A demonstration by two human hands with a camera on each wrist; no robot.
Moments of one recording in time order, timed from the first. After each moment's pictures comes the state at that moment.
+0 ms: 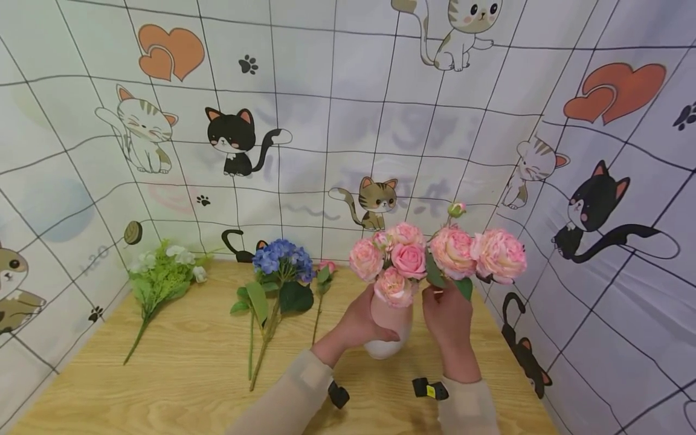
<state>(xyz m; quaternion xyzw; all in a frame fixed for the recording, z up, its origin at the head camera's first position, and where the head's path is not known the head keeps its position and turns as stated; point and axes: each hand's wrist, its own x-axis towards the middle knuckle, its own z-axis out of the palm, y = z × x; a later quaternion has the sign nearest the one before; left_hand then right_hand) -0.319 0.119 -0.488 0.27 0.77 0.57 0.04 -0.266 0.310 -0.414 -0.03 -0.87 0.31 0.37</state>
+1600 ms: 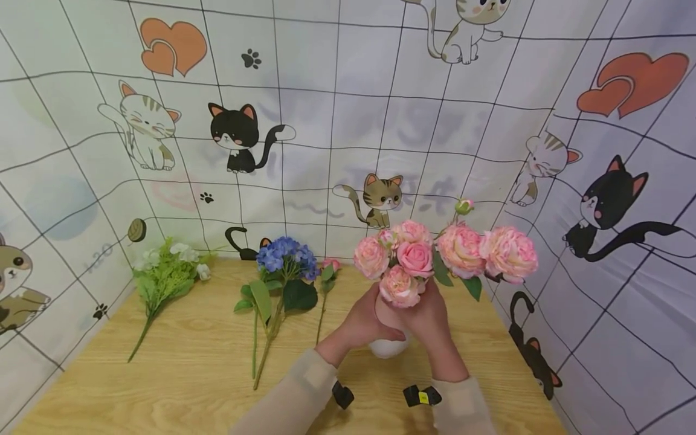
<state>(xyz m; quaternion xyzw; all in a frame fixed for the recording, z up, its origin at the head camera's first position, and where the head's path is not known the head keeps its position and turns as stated) -0.322 0.118 -0.493 0.29 0.75 0.59 0.04 -0.277 0.283 -0.431 0.09 -0.89 0.39 0.22</state>
